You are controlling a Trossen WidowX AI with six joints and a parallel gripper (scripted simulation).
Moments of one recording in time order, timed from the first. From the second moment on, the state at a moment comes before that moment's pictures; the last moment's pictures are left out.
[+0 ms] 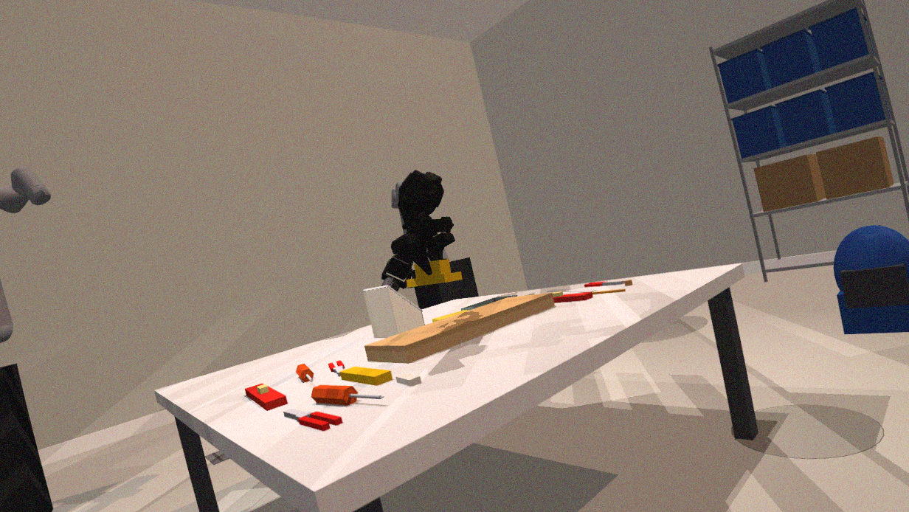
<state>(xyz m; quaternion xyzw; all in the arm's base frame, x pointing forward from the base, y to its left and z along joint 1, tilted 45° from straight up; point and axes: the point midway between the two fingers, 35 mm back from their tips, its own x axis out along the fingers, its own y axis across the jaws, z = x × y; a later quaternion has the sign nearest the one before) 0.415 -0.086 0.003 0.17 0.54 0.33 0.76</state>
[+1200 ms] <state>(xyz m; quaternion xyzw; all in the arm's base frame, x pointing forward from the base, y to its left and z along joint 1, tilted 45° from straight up) 0.355 0.099 0.160 -0.02 0.42 0.51 0.76</state>
